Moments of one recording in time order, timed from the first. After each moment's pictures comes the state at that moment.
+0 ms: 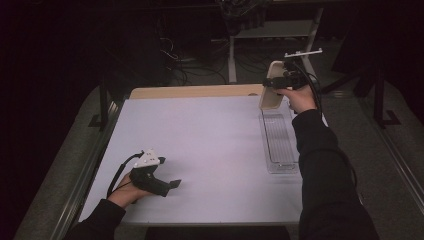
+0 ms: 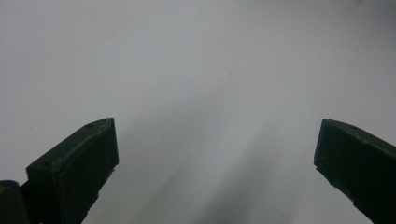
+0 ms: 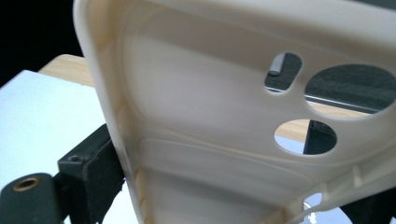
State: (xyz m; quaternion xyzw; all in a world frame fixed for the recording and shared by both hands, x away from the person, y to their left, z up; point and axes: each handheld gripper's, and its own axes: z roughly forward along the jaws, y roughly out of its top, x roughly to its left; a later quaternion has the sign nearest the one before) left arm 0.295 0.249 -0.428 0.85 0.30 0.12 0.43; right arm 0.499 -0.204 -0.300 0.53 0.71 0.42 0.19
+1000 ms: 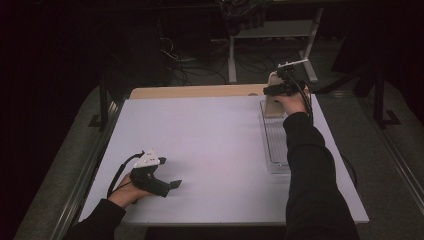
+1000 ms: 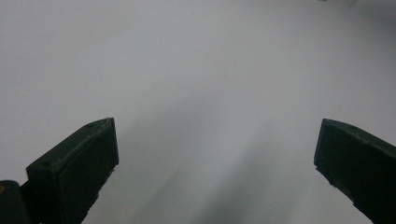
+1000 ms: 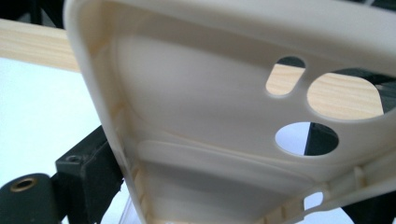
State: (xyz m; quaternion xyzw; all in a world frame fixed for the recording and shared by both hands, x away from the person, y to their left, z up) left arm 0.295 0.250 -0.427 0.85 0.29 0.11 0.42; right arm 0.527 -0.197 -0.349 0.59 0.71 0.31 0.23
